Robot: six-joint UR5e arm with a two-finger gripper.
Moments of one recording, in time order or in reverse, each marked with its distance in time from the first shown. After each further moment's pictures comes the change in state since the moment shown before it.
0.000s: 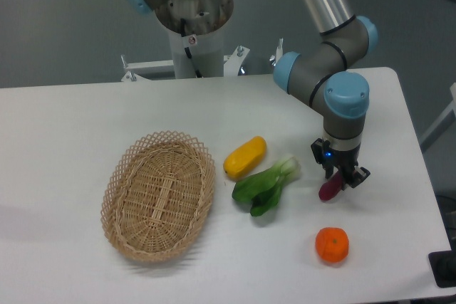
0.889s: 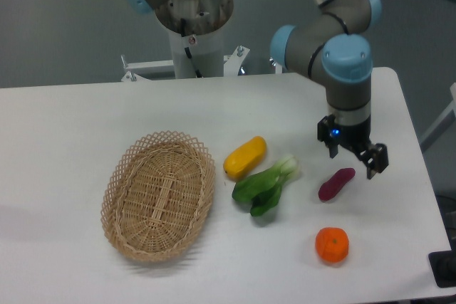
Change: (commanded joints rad) arm 0.032 0.199 0.034 -0.069 0.044 0.053
